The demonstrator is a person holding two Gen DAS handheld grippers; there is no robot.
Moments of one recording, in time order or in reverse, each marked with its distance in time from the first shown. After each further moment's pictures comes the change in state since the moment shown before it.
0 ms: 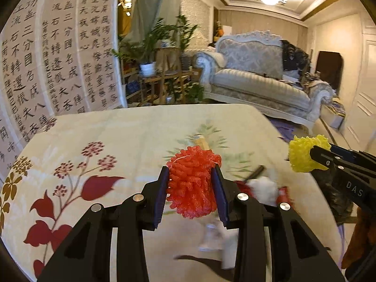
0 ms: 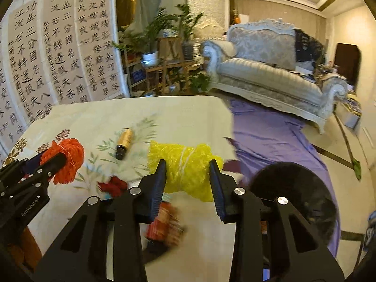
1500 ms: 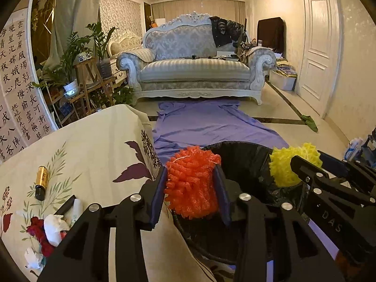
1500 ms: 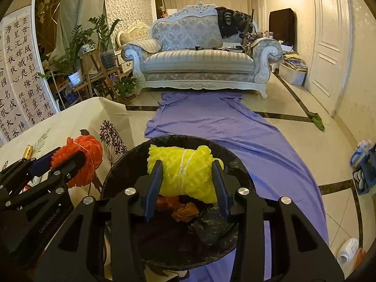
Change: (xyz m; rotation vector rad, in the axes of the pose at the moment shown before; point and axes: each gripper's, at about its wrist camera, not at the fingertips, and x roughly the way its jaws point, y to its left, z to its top) left arm 0.065 -0.256 -0.002 0.273 0.046 -0.239; right arm -0.006 -0.211 -0.067 0.291 0.004 -0.270
